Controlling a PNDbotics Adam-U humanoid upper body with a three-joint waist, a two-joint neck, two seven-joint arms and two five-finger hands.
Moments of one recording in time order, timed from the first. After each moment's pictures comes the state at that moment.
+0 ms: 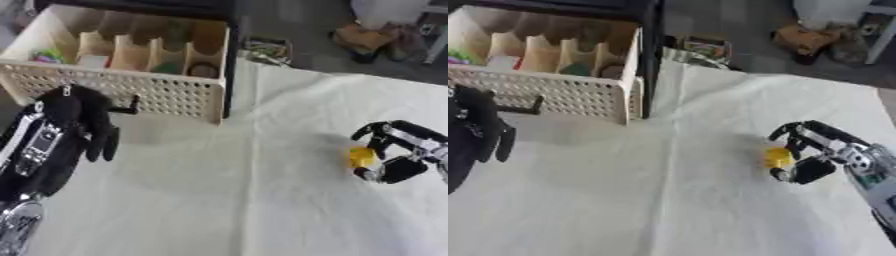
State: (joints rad) left arm -0.40 0.43 -0.12 -1.99 0.47 -0.11 -0.26; right arm -0.65 -0.65 0.22 -1.35 0.49 0.11 0.45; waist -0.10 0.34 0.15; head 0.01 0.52
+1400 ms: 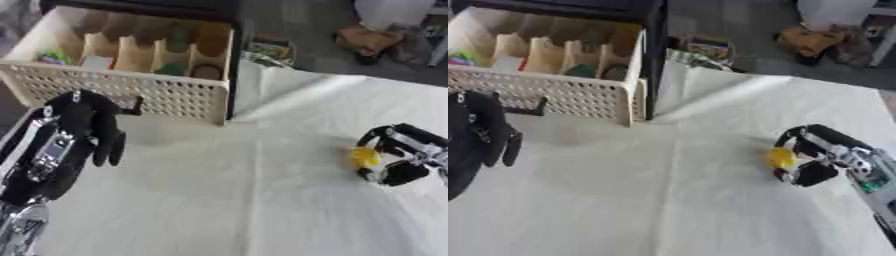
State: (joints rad) left arm -0.40 0.42 -0.13 -1.99 0.45 -0.10 -0.26; right arm -0.65 -0.65 0.22 -1.33 0.51 0.10 0.43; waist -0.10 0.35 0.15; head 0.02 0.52
